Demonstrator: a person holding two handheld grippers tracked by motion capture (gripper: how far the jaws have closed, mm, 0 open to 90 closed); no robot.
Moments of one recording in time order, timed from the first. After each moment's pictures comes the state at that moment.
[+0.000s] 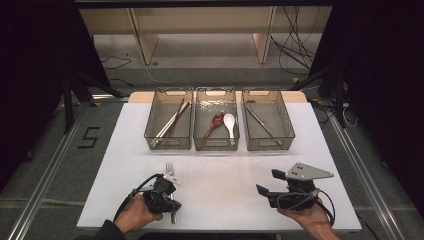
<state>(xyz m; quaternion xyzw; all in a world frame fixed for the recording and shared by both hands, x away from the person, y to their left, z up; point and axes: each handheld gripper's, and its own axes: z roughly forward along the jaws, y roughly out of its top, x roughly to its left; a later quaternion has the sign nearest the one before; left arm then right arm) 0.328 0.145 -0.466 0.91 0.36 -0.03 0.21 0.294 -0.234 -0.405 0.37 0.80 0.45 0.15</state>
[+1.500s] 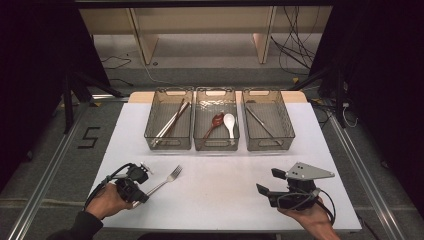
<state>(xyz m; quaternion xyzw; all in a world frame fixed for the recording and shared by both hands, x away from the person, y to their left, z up) 0.354 0.210 -0.447 0.90 0.43 -0.01 0.12 0.294 -0.234 -0.401 0.37 0.80 0.45 0.16</state>
